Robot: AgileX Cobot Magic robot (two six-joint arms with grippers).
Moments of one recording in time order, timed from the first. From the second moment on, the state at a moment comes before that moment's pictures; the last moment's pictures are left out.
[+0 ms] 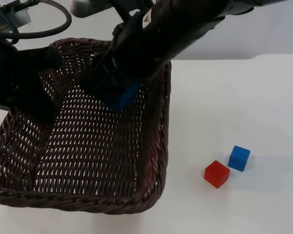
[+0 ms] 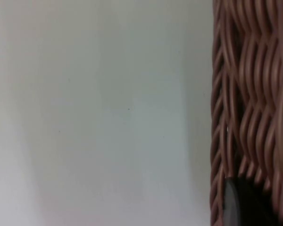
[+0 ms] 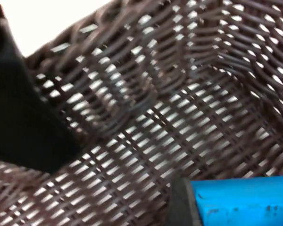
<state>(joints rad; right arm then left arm) 0.83 2.02 -1.50 0.16 0.36 -0.23 -0.09 1.63 -0.98 -0.57 0.84 0.33</state>
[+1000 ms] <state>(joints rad) 0.81 1.85 -1.50 0.07 0.68 -0.27 -0.09 1.63 -0.98 -0.57 0.85 0.33</state>
